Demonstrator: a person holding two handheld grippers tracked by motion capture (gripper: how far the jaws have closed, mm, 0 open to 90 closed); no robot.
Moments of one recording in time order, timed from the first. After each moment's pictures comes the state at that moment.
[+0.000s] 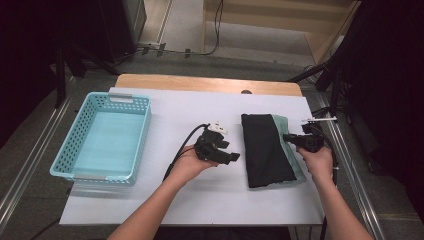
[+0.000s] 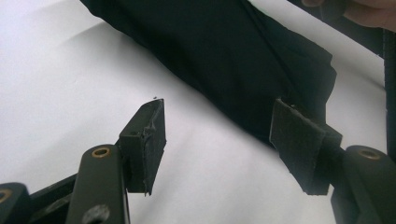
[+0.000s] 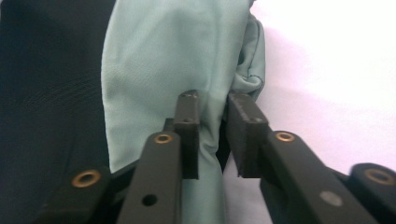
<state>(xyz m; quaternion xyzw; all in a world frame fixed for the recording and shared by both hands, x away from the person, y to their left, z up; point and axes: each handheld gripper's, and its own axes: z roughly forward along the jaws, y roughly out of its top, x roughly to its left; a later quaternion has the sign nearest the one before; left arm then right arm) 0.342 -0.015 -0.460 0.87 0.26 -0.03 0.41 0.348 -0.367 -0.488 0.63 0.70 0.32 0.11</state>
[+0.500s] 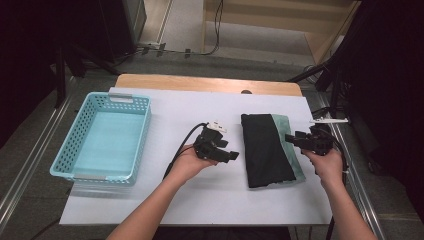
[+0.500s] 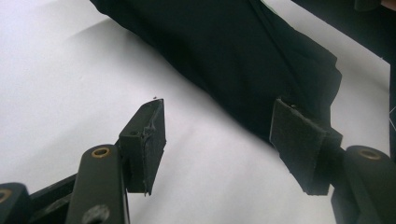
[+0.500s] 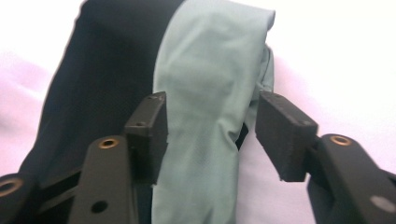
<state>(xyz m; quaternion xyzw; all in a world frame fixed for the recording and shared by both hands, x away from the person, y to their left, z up) 0.346 -0.014 -0.460 0.87 0.27 -0.03 0.41 0.322 -0.371 -0.461 0.58 0.72 0.36 0.14</state>
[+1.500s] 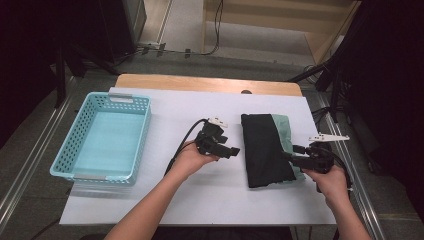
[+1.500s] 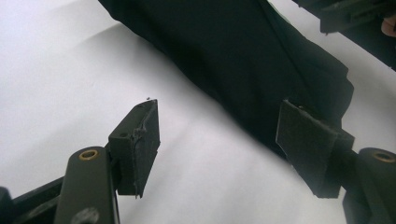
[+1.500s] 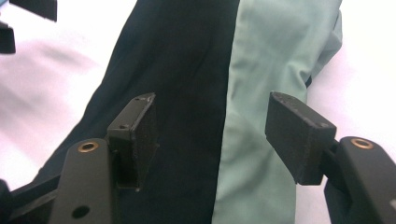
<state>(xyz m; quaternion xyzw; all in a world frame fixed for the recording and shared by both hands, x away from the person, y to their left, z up) 0.361 -0.020 -0.459 0.87 0.28 -0.03 0.41 0.275 -0.357 -0.470 0.53 0.75 0.38 0.11</state>
